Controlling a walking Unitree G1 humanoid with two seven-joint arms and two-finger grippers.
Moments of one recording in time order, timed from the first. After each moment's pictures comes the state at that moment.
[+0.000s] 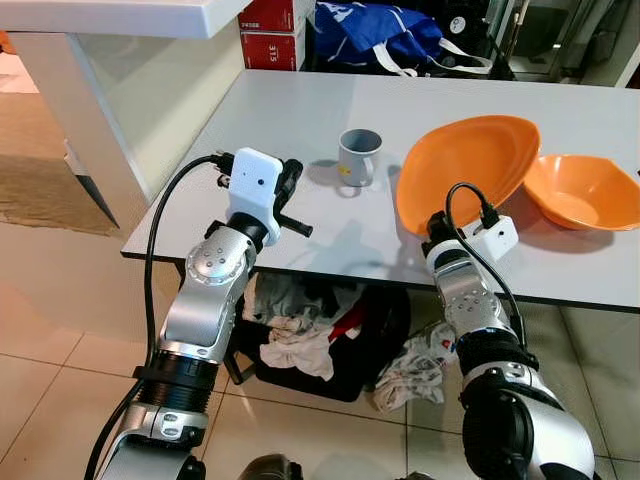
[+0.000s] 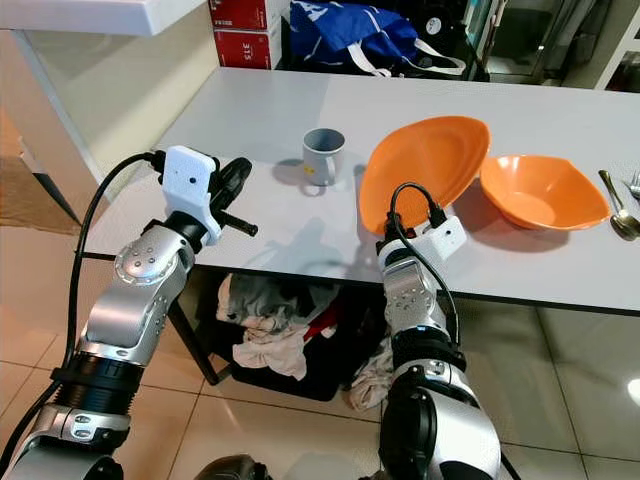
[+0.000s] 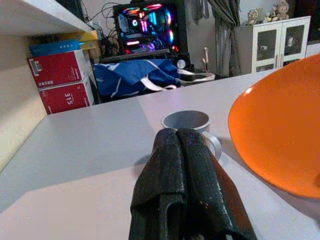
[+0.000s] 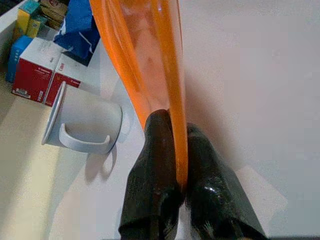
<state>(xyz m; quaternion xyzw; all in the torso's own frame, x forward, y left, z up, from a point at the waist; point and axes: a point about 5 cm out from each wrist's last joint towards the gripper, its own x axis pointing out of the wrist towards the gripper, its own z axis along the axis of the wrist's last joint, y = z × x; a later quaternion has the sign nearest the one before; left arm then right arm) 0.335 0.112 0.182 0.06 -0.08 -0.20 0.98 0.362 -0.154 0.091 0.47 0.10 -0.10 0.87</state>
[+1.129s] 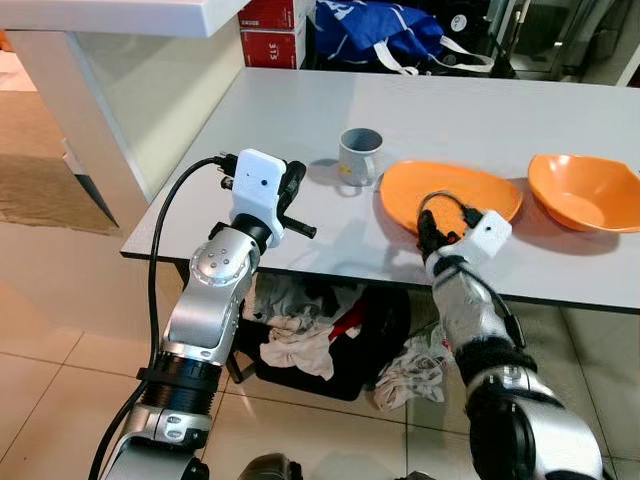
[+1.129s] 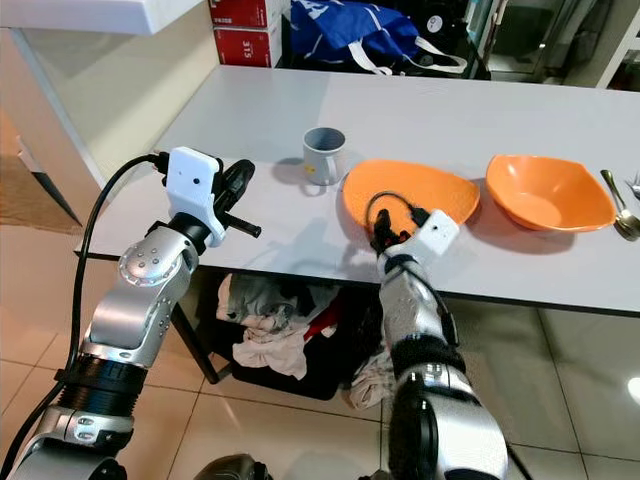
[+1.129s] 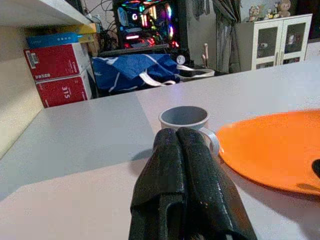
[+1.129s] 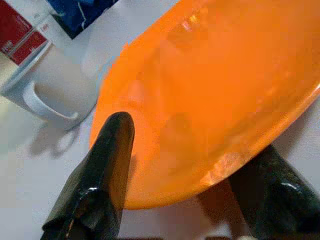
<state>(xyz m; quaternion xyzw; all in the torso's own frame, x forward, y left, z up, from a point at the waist) 0.334 0.107 0.181 0.06 -0.07 -0.20 0.98 0.356 -0.155 0.084 0.26 0.08 -0.07 0.96</state>
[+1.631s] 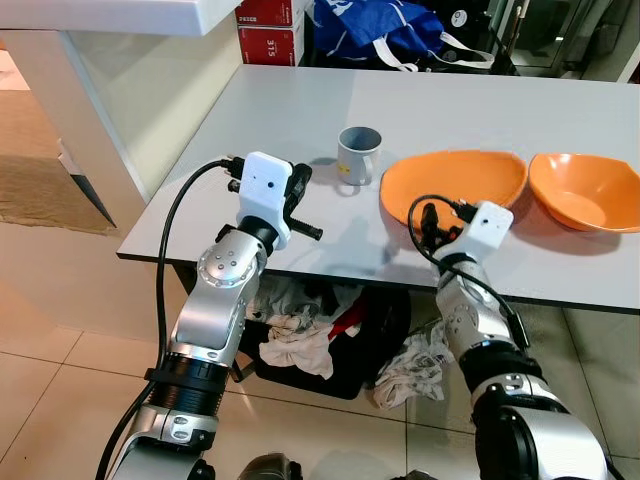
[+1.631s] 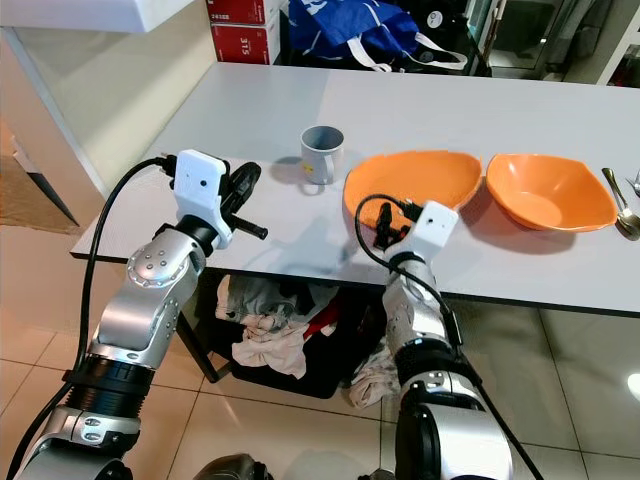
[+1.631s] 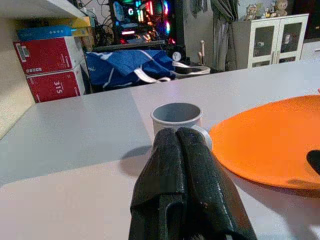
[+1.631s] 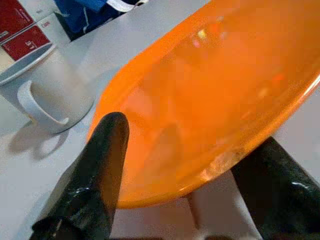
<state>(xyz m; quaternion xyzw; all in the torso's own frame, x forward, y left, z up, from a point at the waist) 0.333 0.100 0.178 0.05 -0.07 -0.20 0.98 0.355 -0.158 0.090 0.19 0.06 -0.07 0.98</state>
